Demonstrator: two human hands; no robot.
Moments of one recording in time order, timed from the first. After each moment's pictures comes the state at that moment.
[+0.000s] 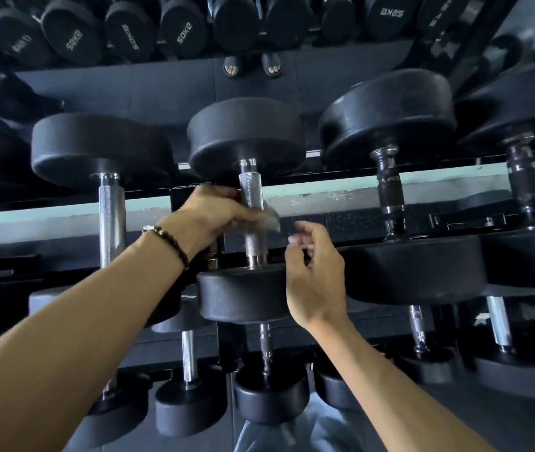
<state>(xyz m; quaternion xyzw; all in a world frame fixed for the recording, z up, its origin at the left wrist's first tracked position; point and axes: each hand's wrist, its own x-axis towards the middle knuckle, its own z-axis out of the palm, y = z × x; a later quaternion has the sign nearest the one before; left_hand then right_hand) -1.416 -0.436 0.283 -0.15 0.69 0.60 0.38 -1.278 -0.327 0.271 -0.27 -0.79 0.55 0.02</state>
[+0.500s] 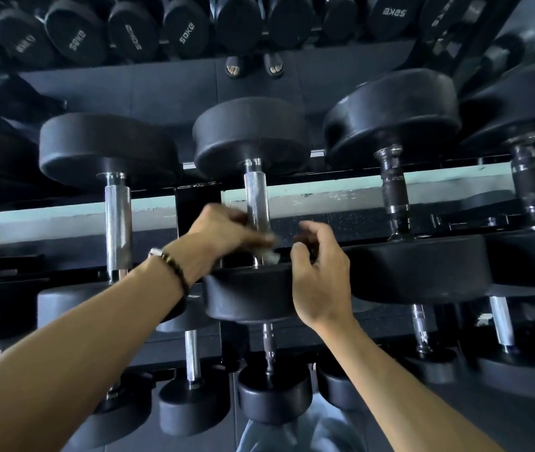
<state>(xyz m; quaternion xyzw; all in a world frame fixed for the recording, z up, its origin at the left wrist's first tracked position) -1.393 -0.447 0.282 -0.08 0.78 0.49 0.39 -1.279 -0.328 0.269 -0.27 -0.80 0.54 0.02</state>
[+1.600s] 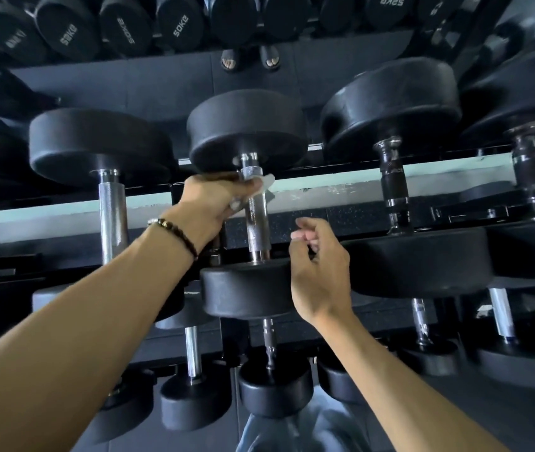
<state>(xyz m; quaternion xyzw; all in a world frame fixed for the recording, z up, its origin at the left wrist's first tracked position) -1.428 -0.433 0.274 -0.22 0.65 0.67 0.27 -1.278 -0.325 0.265 -0.27 -0.79 0.55 0.02</state>
